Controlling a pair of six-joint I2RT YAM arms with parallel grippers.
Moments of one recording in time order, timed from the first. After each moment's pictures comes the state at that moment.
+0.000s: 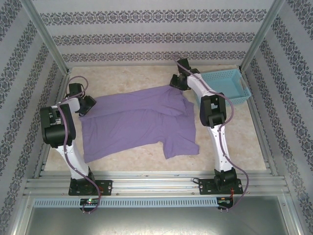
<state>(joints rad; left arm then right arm) 0.28 1.94 1.18 -0.25 0.12 -0.65 0.22 2.57 2.29 -0.74 -0.13 0.55</state>
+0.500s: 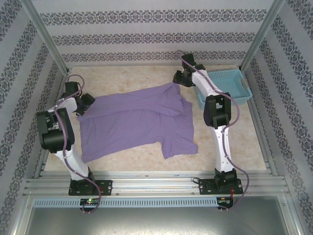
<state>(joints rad) 0.27 1.79 1.17 -0.37 0.14 -0.66 0.23 2.41 2.19 -0.79 -0.13 0.47</state>
